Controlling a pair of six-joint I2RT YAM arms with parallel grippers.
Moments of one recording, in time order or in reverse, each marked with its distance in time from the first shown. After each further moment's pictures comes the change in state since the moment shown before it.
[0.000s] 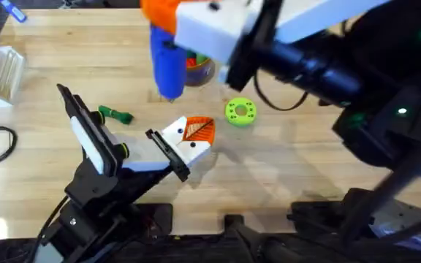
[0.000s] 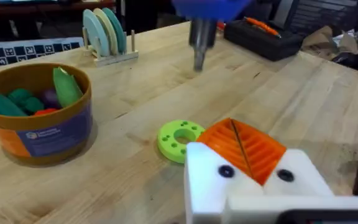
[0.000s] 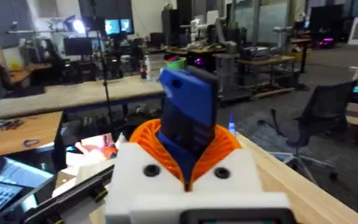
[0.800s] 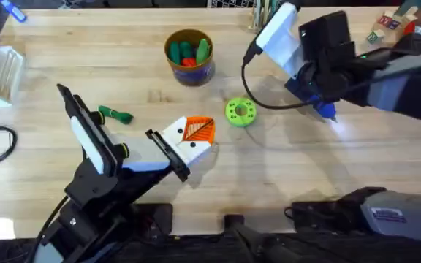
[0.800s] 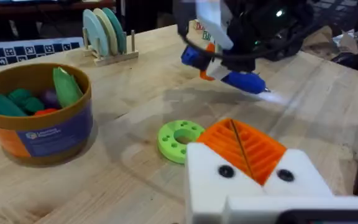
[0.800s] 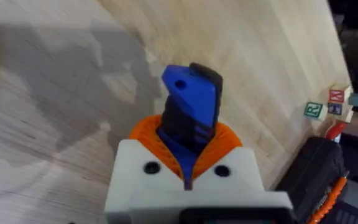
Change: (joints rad) left arm 0.000 0.000 0.000 0.000 0.000 0.000; right arm -0.496 0.313 0.000 -0.917 0.761 -0.749
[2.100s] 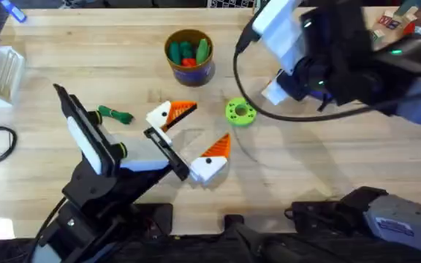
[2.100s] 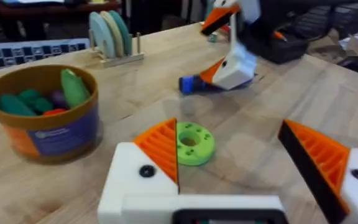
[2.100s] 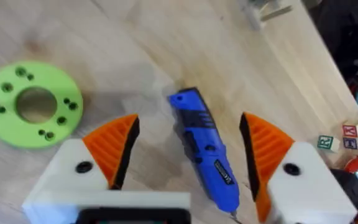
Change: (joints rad) left arm 0.000 0.000 0.010 0.001 -0.023 -0.001; right arm 0.122 -0.155 0.073 -0.159 -0.117 0.165
